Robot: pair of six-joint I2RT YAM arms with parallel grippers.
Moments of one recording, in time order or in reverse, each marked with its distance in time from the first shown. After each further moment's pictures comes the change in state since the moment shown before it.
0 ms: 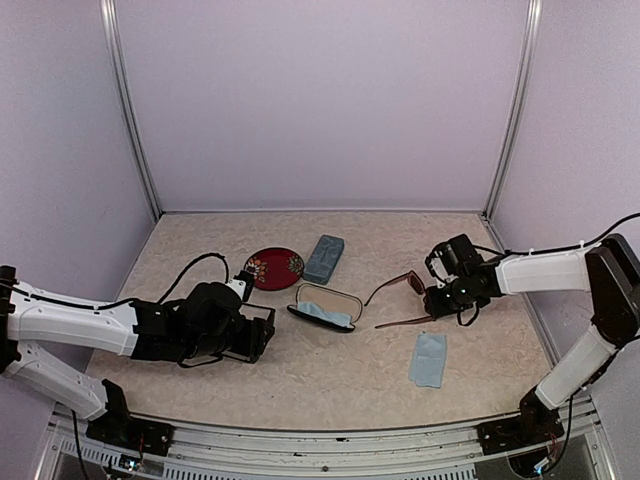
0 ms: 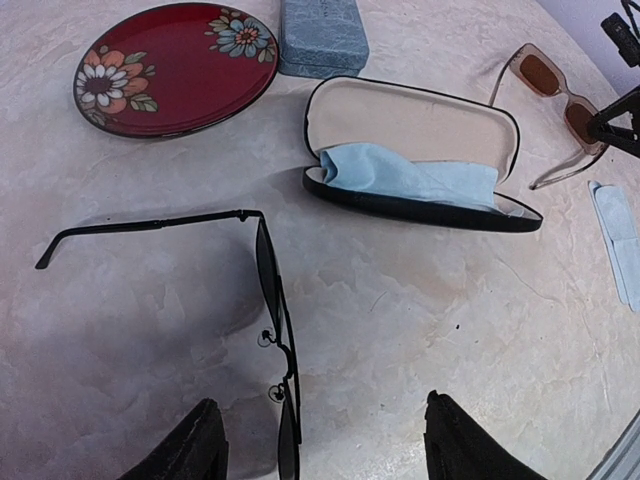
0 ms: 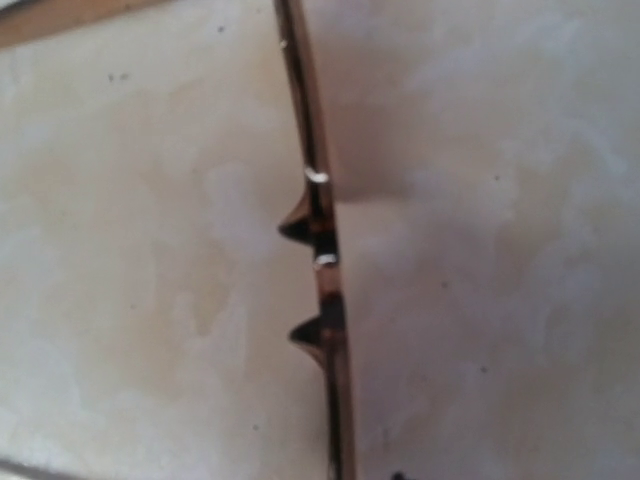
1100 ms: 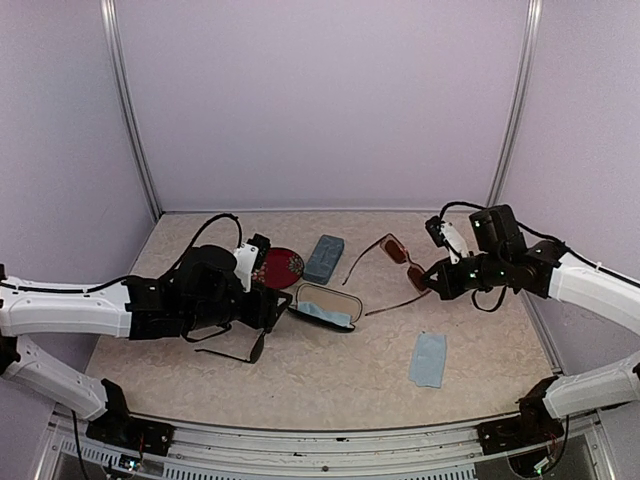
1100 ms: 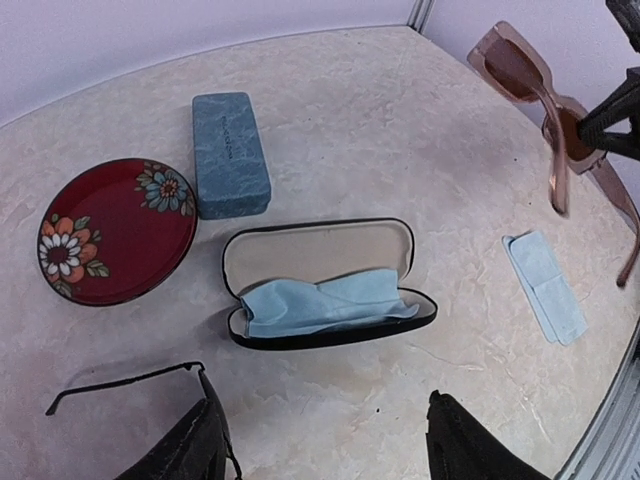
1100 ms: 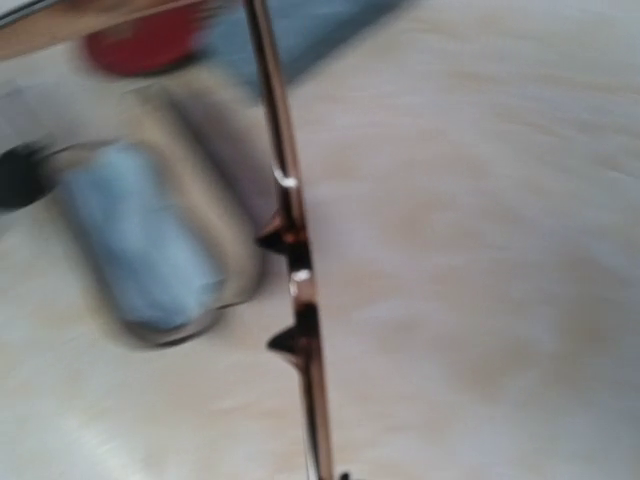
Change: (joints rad) left arm 0.019 0.002 0.162 0.047 0.071 0.215; right arm 0.072 -0.401 0.057 -0.137 -0.254 -0.113
